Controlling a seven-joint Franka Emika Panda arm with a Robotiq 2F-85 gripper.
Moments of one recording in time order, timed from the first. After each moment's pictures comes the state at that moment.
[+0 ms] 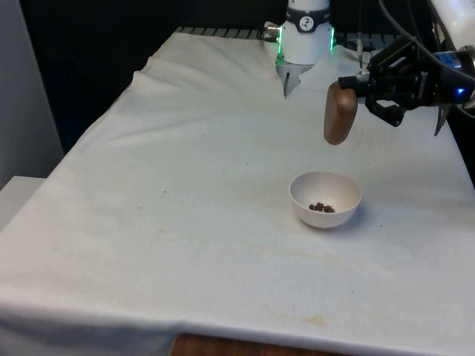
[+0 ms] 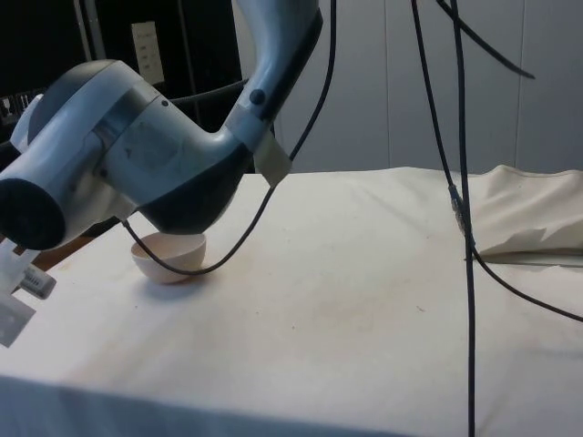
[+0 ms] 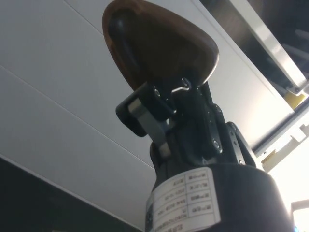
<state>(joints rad) 0.18 0.93 0.49 -1.40 -1.73 1.16 0.71</state>
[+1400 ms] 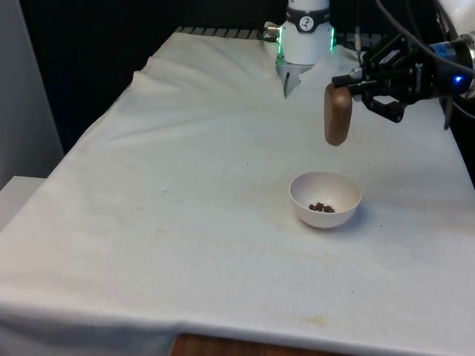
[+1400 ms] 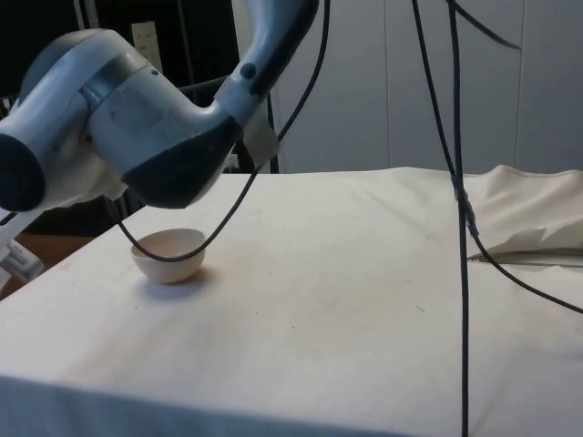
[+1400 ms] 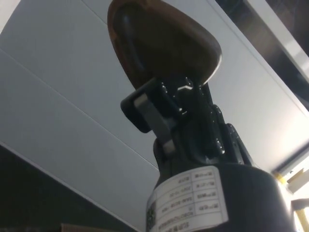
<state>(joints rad) 0.12 0.92 0.57 -1.39 -1.69 1.18 0.79</state>
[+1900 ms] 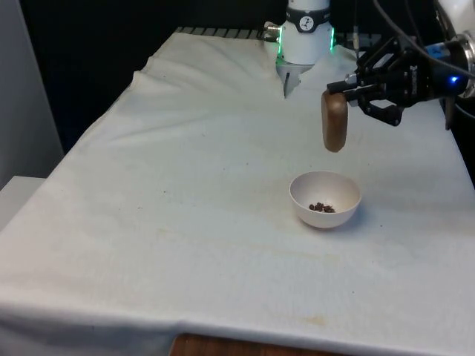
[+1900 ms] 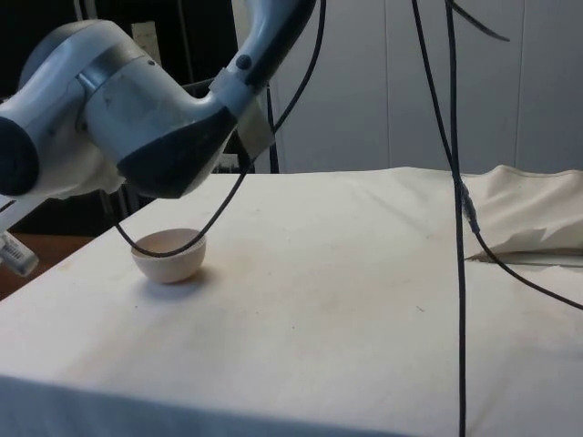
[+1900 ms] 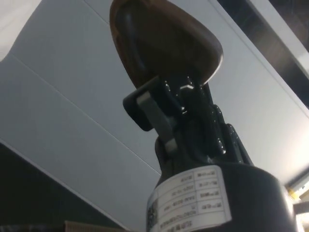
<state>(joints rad) 0.09 0.92 0.58 -1.38 -1.66 1.22 0.82</state>
